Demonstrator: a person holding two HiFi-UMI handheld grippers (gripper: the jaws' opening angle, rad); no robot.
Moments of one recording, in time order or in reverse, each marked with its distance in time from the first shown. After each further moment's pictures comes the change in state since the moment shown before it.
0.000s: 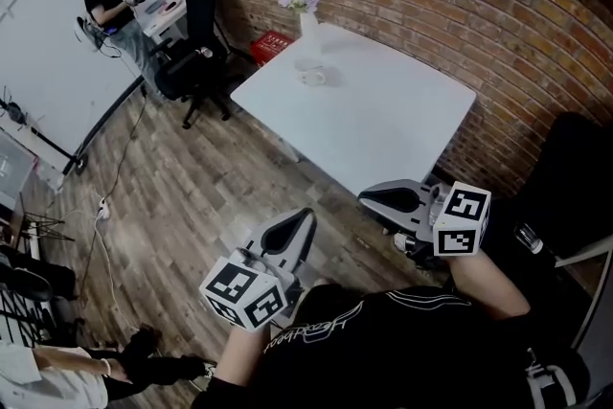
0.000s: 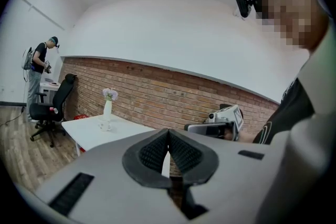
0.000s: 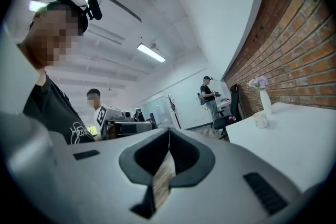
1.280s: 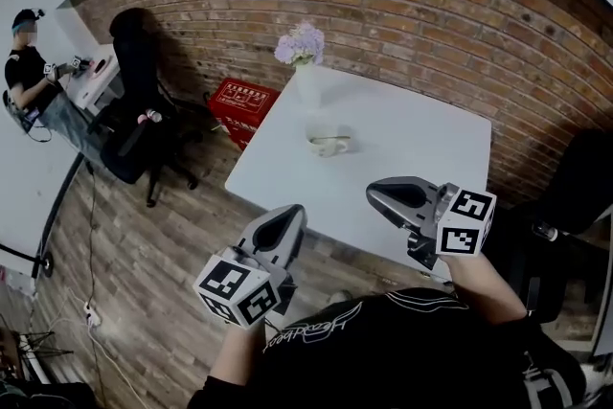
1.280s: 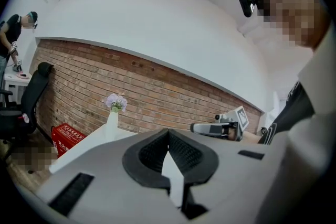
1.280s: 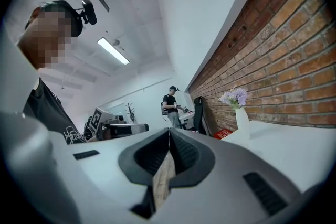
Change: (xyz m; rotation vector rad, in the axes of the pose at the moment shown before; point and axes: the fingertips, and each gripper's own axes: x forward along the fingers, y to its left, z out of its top) left arm 0.128 0.354 0.117 0.012 0.047 -0.286; right arm 0.223 -0.257 0.100 0.021 -0.106 -0.423
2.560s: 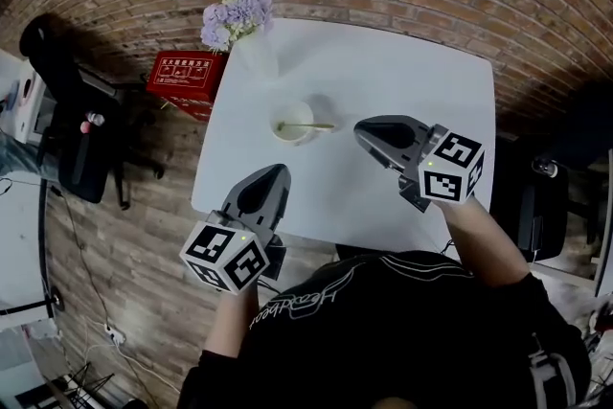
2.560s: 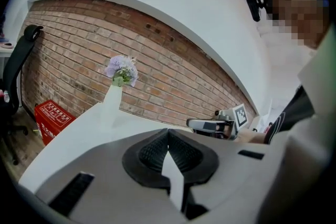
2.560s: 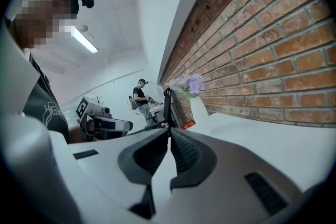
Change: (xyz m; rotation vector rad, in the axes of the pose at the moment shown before) left arm 0.166 0.146 -0.042 -0.137 0.208 -0.101; right arm 0.058 -0.222 -0.033 0.060 0.103 -0.279
